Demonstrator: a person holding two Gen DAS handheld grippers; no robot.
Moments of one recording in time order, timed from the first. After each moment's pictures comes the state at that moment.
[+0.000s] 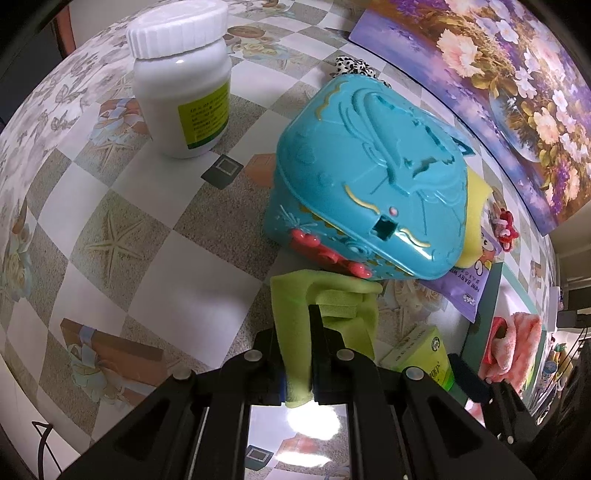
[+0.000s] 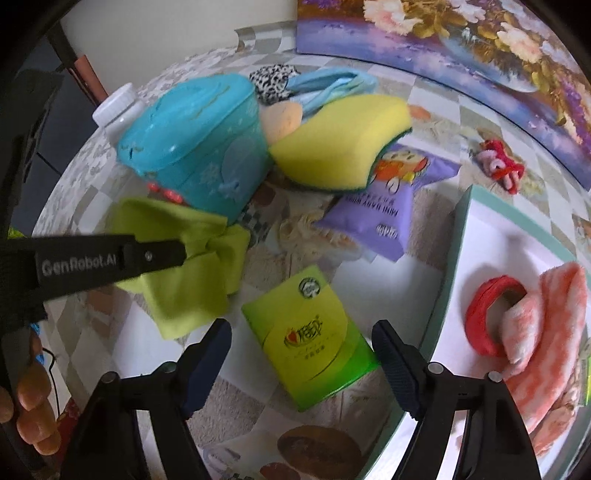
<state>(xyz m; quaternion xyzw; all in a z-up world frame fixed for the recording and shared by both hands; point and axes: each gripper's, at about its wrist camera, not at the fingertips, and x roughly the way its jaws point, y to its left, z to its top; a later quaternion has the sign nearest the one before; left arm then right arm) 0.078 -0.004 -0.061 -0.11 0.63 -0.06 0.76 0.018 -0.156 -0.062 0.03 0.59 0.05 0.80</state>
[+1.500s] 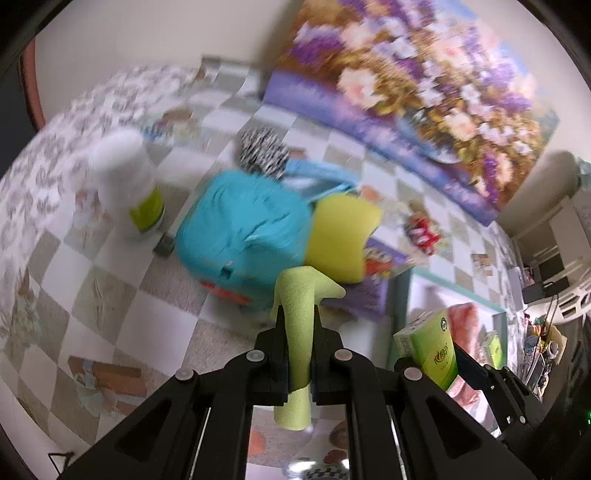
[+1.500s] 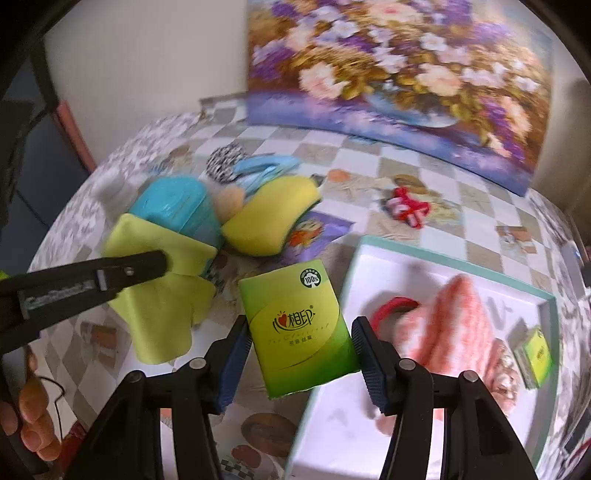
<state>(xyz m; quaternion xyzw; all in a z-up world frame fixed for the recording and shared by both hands) 0.055 -0.053 0.017 -0.08 0.54 -0.15 0.83 -0.009 -0.199 0.005 0.05 0.51 -0.03 0.86</state>
